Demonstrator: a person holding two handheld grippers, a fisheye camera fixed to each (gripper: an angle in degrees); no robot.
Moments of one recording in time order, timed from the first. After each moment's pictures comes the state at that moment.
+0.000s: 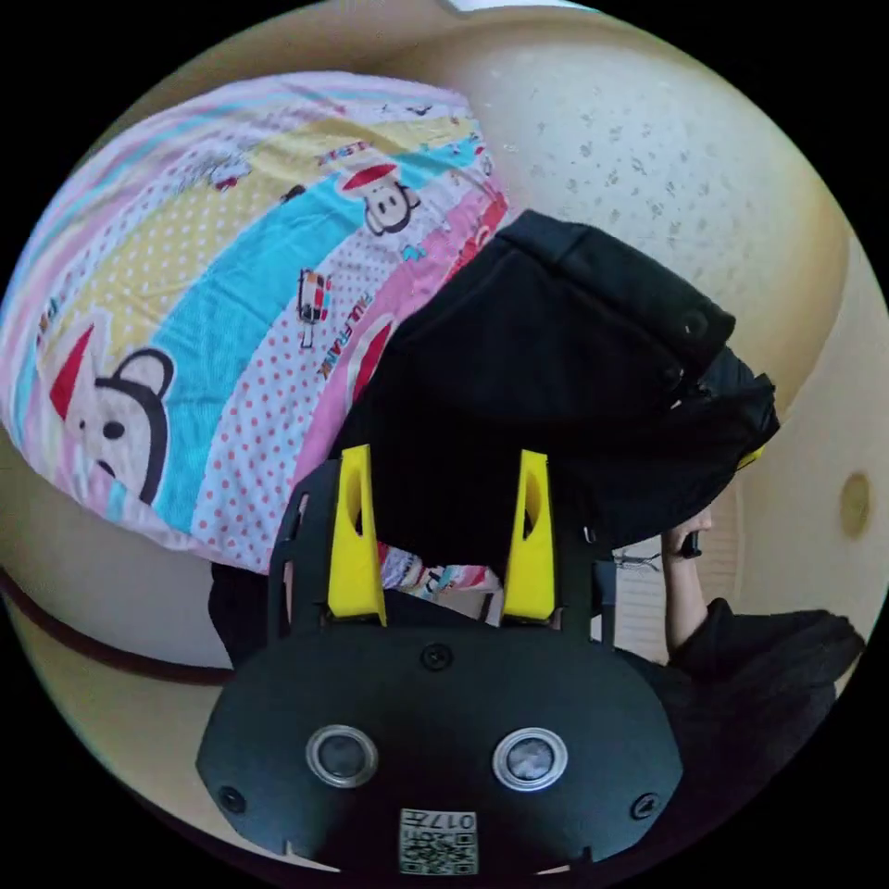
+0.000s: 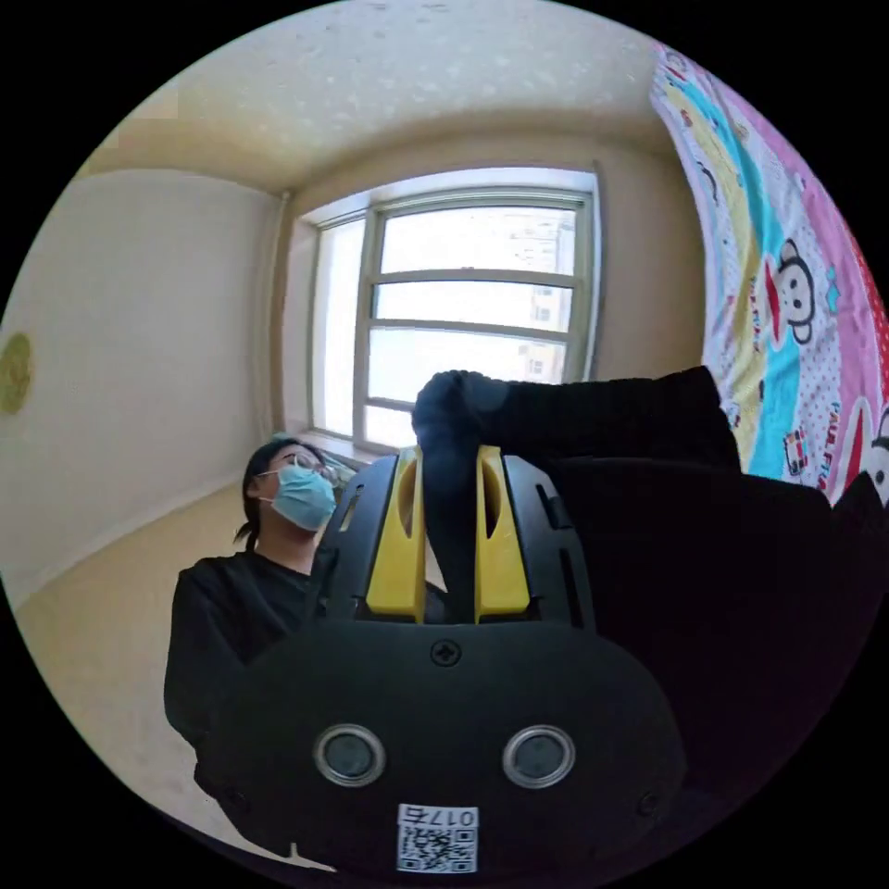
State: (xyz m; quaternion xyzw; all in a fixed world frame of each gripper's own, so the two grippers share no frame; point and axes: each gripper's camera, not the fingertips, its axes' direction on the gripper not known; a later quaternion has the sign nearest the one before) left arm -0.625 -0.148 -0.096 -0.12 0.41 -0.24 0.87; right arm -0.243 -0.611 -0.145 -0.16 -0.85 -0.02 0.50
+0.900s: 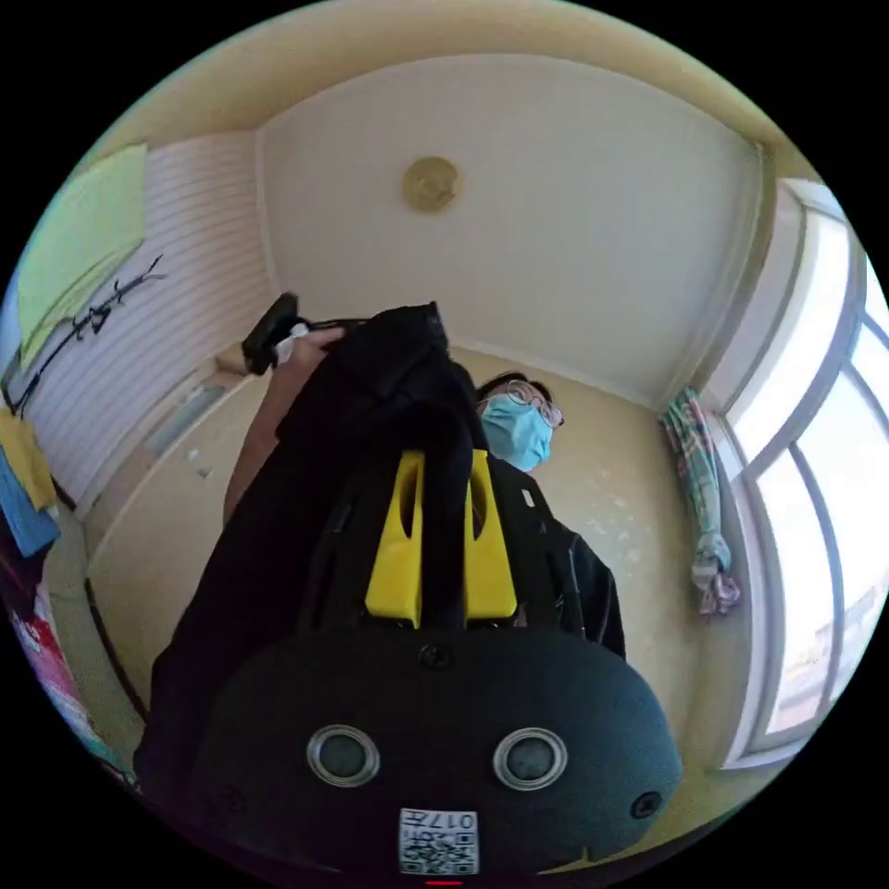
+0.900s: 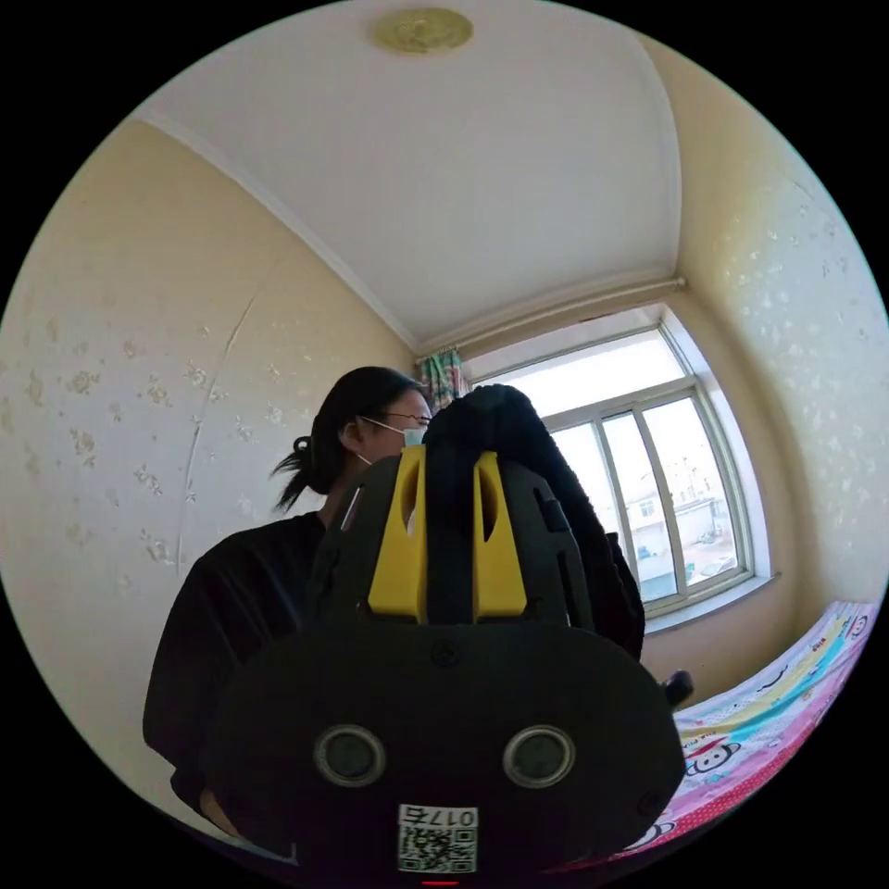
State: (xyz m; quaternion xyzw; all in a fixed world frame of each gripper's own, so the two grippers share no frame) left arm -0.373 -0.421 -0.278 -0.08 0.97 0.12 0.18; right arm 0.183 -0.514 -0.548 0.33 -0.81 -0.22 0.43
